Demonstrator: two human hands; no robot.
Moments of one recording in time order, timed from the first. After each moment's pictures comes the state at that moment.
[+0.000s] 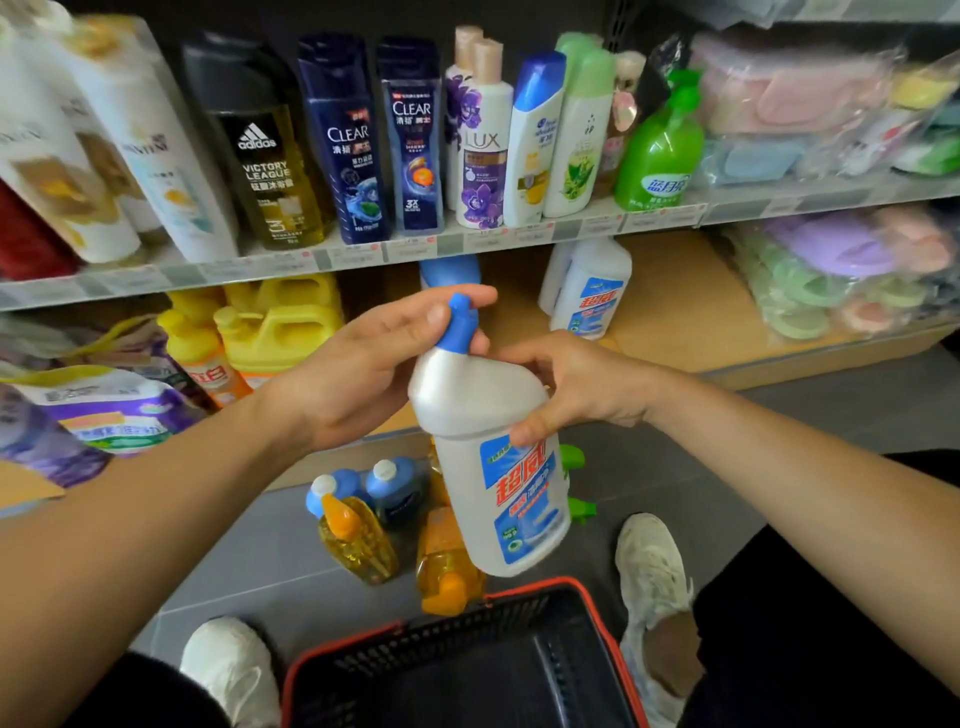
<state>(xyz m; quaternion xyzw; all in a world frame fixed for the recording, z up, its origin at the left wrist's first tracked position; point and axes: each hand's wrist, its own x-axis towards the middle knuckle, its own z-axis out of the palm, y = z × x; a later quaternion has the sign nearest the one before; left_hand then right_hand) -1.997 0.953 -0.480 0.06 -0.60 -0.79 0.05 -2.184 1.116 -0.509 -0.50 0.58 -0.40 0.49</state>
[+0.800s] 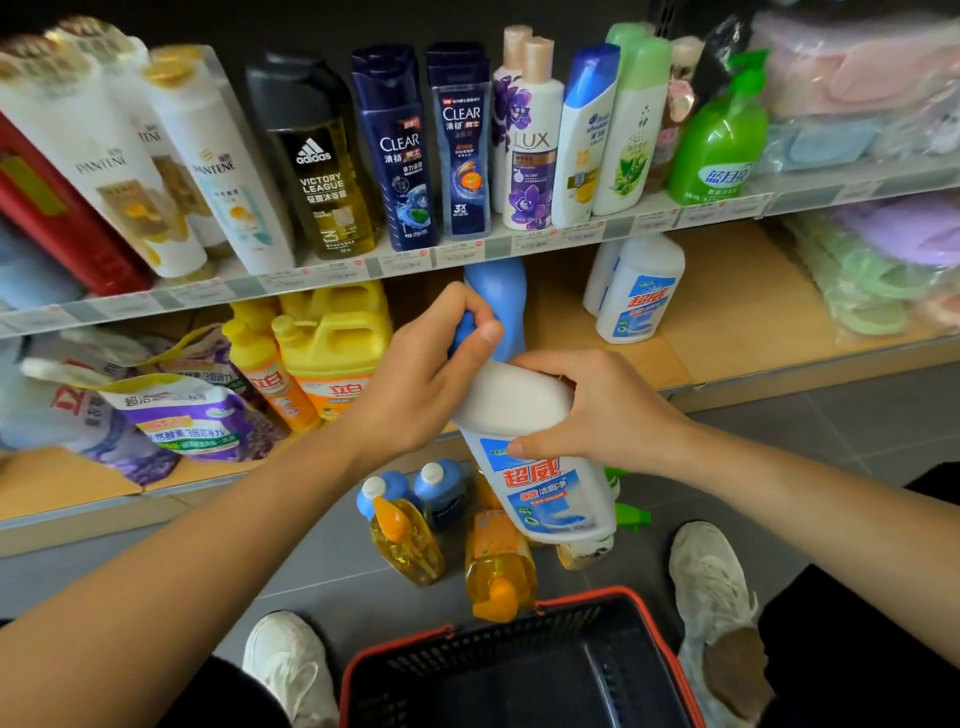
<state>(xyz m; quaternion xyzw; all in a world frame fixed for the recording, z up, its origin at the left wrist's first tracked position) -1.985 0.958 -0.477 0.11 -0.87 -0.41 0.23 -2.130 1.108 -0.508 -0.53 0.73 -0.38 0.22</state>
